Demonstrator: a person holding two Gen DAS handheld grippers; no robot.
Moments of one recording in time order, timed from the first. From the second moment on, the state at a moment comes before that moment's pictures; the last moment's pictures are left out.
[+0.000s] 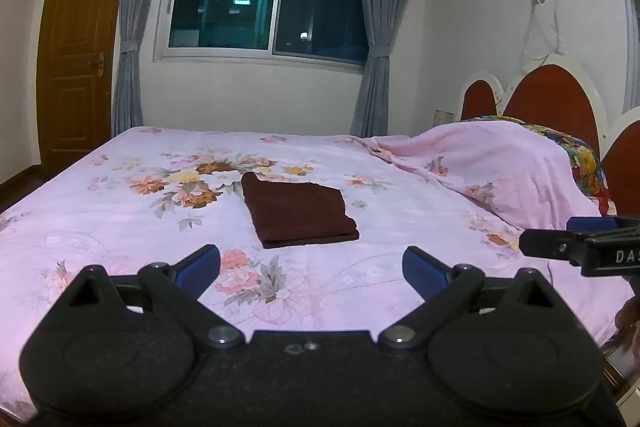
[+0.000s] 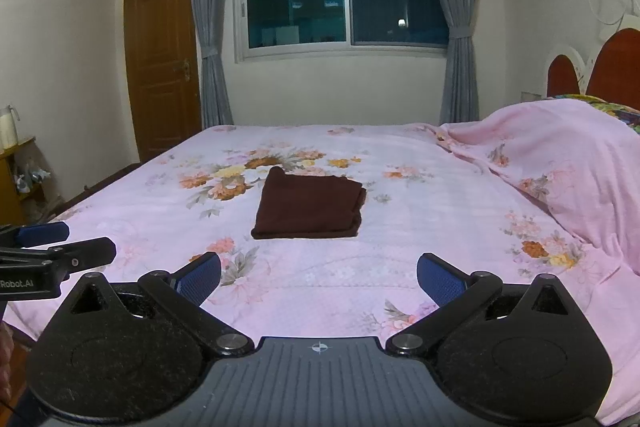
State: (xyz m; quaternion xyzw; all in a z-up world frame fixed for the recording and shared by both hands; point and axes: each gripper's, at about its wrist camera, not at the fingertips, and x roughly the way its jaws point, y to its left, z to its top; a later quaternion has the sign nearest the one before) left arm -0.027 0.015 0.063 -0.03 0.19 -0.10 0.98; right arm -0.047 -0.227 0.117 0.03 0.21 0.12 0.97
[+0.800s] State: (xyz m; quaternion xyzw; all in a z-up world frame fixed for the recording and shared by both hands) left arm -0.025 0.017 0.064 -0.03 0.18 -0.11 0.98; right arm -0.048 -0.226 0.120 0.03 0.20 0.12 0.97
